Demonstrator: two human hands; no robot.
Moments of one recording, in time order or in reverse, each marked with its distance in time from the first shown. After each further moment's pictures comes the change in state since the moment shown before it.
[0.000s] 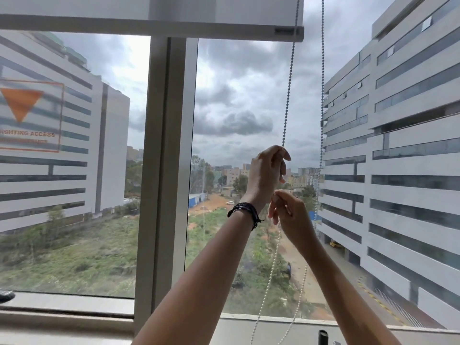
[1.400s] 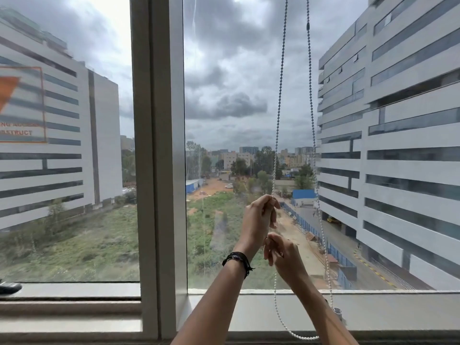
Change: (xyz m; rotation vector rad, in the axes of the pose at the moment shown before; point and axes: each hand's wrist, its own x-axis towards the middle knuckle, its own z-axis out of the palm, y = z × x) left_hand -0.115 -0.071 0.012 -0.027 -0.158 -0.301; right_hand -0.116 0.057 0.034 -0.001 -0.084 0.372
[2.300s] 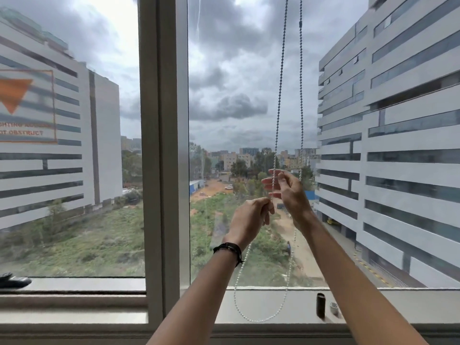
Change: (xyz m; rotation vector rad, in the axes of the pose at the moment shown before) left_hand -0.010 0.013 -0.028 0.524 -0.135 0.146; right_hand 0.073 -0.093 -0.038 0.241 0.100 0.064
